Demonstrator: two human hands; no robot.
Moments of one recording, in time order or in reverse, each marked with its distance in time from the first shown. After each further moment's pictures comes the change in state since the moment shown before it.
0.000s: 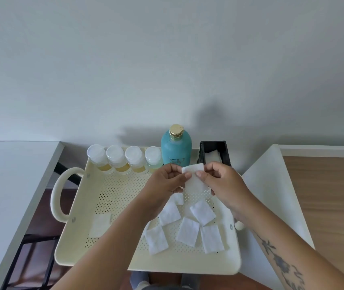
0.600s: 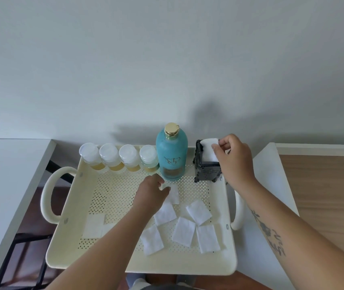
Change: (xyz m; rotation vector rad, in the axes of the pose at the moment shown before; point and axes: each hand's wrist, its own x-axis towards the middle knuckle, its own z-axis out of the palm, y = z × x) left_hand 0.034 -0.063 -0.040 1.074 0.395 -0.005; right_hand 0.051 -0.004 -0.027 -0.403 0.455 -0.222
